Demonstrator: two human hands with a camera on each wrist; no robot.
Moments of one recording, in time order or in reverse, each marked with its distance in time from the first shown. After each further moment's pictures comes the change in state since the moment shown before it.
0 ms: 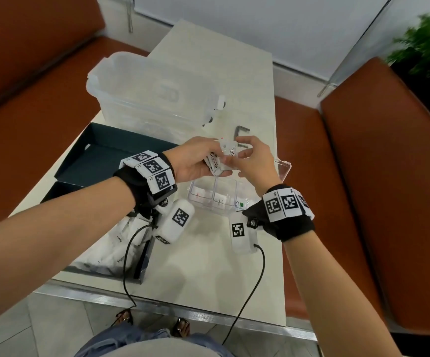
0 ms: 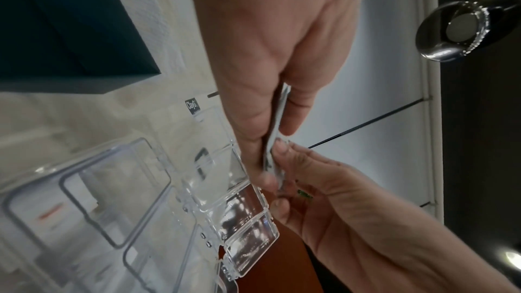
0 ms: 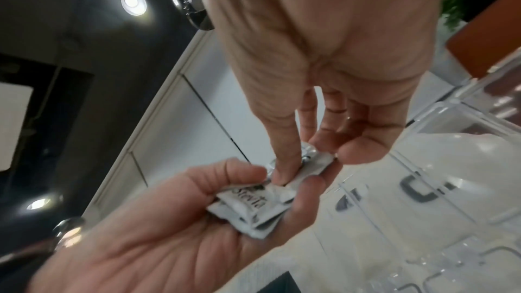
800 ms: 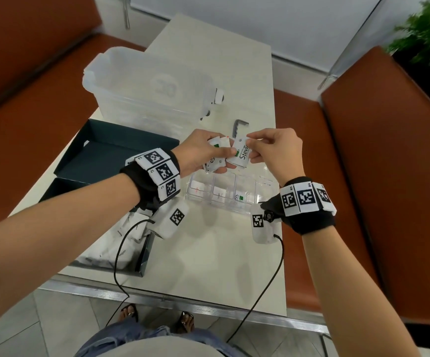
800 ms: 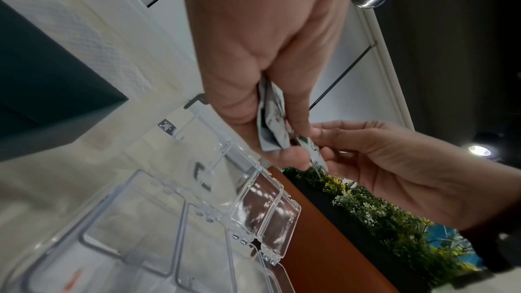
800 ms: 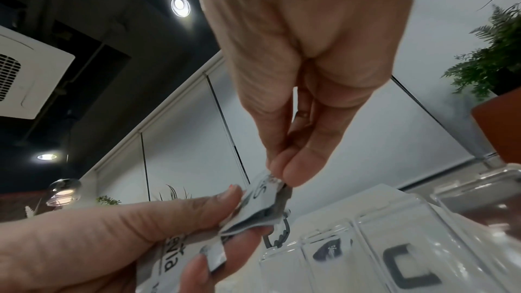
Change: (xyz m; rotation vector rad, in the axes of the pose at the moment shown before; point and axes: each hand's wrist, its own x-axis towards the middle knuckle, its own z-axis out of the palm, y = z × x) left_hand 0.008 -0.013 0.002 0.275 0.035 0.203; right_hand -0.002 0.006 -0.038 0.020 0.146 -0.127
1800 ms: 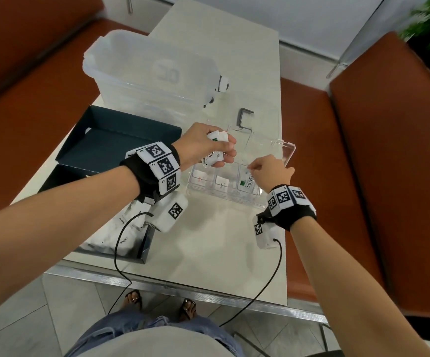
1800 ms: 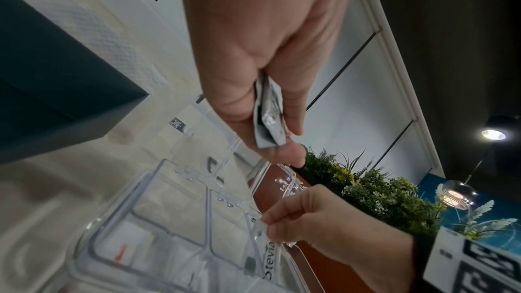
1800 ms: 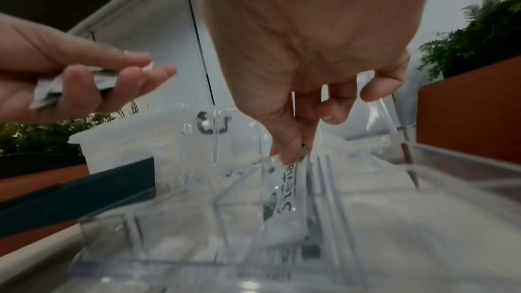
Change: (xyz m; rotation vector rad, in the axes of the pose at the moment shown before) left_hand 0.000 -0.017 -0.007 0.062 0.006 -0.008; right_hand -0.002 0.082 0.029 -0.787 -0.165 0.155
